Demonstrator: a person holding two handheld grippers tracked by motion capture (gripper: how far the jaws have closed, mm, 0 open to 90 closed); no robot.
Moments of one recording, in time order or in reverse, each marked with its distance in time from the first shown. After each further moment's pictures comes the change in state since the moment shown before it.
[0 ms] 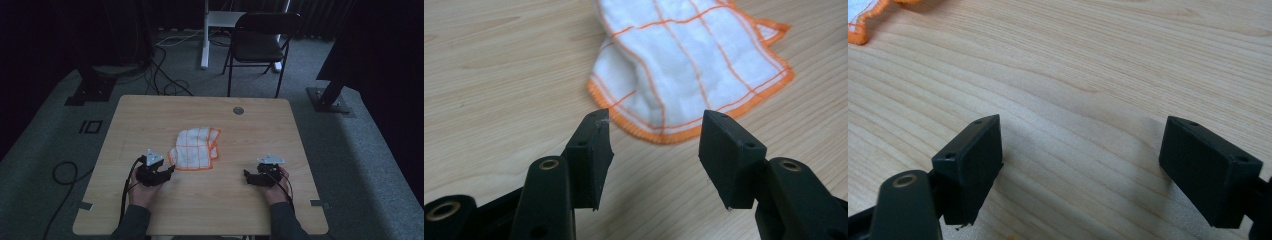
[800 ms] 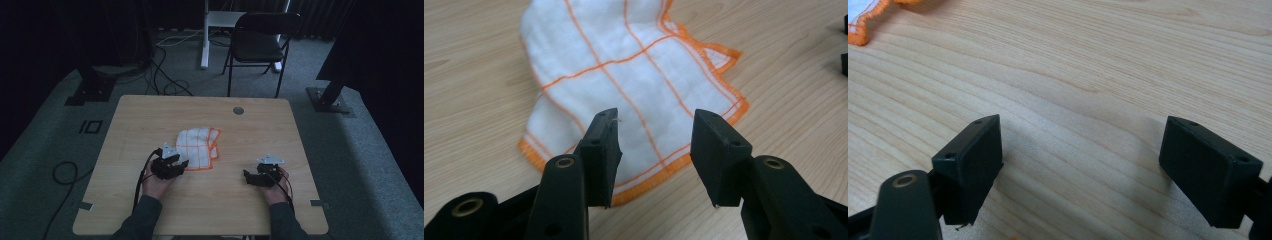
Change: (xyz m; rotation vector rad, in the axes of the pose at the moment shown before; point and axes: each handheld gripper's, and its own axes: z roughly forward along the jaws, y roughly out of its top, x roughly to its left) left arm -0.023 0.029 0.025 -0.003 -0.083 0.054; right arm 0.002 0.000 0.000 0.000 -0.006 0.008
